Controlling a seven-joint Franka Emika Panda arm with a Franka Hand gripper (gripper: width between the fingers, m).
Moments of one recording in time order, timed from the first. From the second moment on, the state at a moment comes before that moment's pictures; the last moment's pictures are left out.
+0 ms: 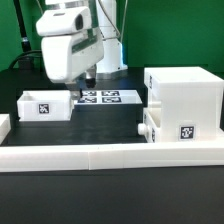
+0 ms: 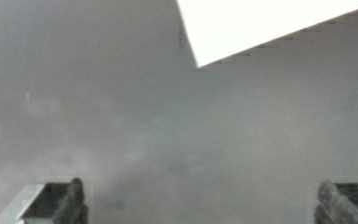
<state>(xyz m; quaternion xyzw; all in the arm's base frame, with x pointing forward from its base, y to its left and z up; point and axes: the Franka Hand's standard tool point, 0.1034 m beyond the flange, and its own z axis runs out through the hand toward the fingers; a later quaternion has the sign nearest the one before) 0.458 -0.067 0.061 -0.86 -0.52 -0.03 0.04</state>
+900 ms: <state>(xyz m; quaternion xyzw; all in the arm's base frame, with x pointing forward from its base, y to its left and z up) 0.443 -0.074 0.057 -0.99 -0.16 -0.03 0.03</state>
